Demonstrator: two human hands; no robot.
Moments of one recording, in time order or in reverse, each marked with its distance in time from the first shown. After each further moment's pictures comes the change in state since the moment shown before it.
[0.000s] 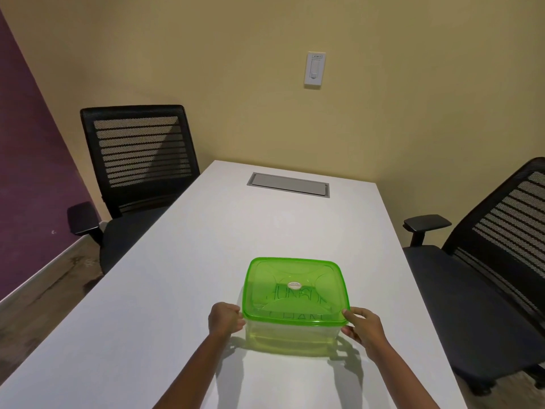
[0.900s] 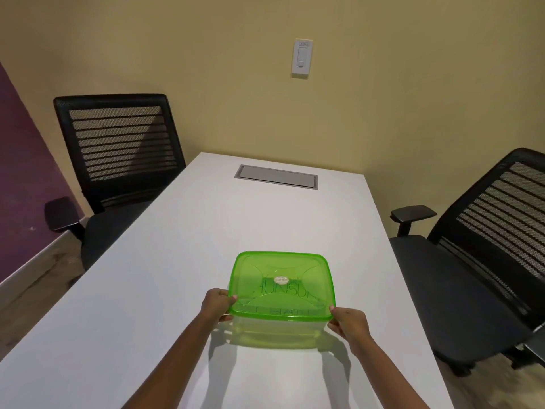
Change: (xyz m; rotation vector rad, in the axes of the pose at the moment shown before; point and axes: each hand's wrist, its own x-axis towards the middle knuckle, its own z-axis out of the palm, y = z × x) left_hand 0.011 0.018 0.014 0.190 -0.092 0.024; right_hand 0.005 0.012 0.000 -0.058 0.073 -0.004
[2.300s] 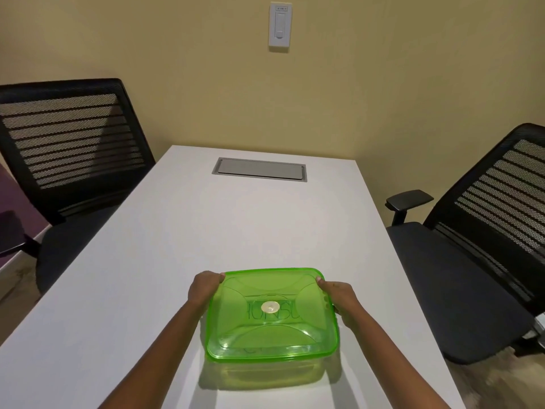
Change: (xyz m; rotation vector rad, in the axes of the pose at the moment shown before) left_hand 0.091 0.070 0.021 0.227 0.092 0.083; right_hand 0.087 -0.059 0.034 -0.132 -0.100 0.007
